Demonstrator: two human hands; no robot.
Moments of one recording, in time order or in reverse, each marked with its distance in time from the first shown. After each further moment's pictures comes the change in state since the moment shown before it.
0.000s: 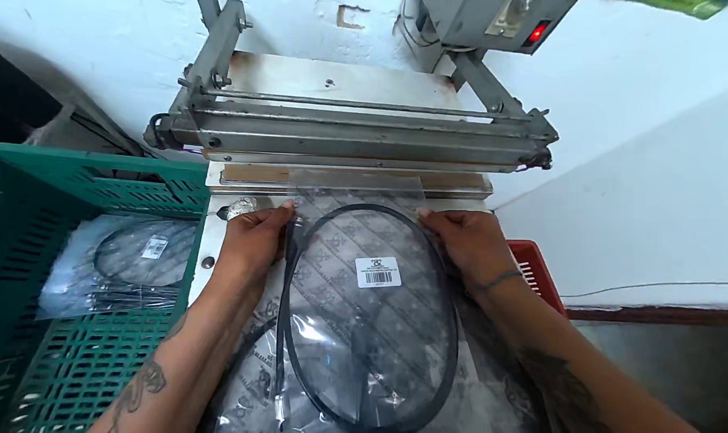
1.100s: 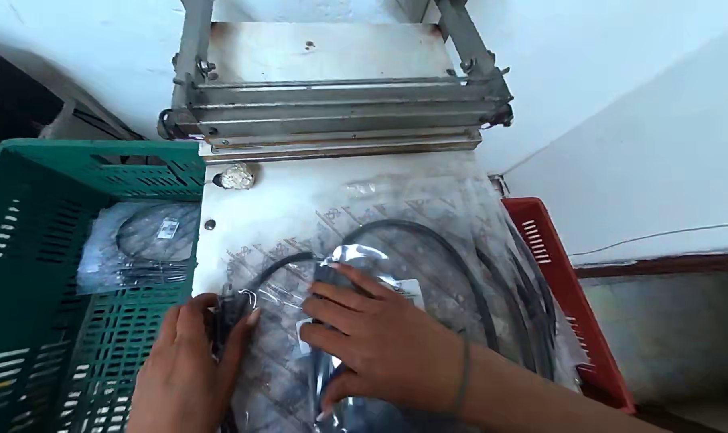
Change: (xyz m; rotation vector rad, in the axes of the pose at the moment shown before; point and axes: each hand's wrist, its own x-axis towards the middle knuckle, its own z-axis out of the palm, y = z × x) left_hand -0.166 -0.058 -0.087 1.171 0.081 0.423; right_hand -0.144 0.030 0.030 -0.587 -0.587 -1.313
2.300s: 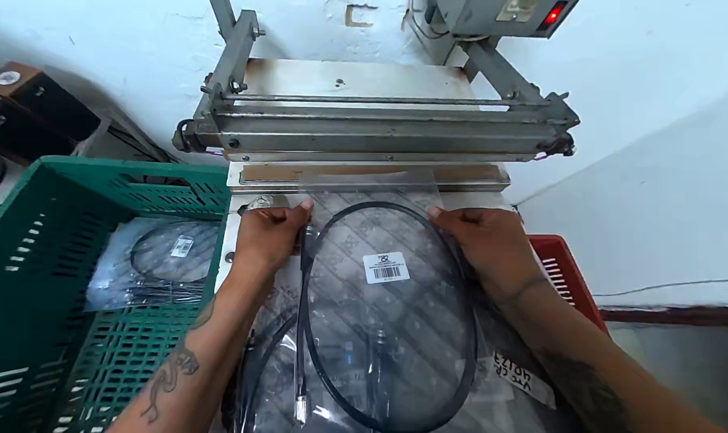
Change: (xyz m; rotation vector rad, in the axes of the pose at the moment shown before) left_hand 0.182 0.048 0.021 -0.868 -0.065 -0.308; right_hand 0.019 0.125 -0.055 0.584 0.584 1.308
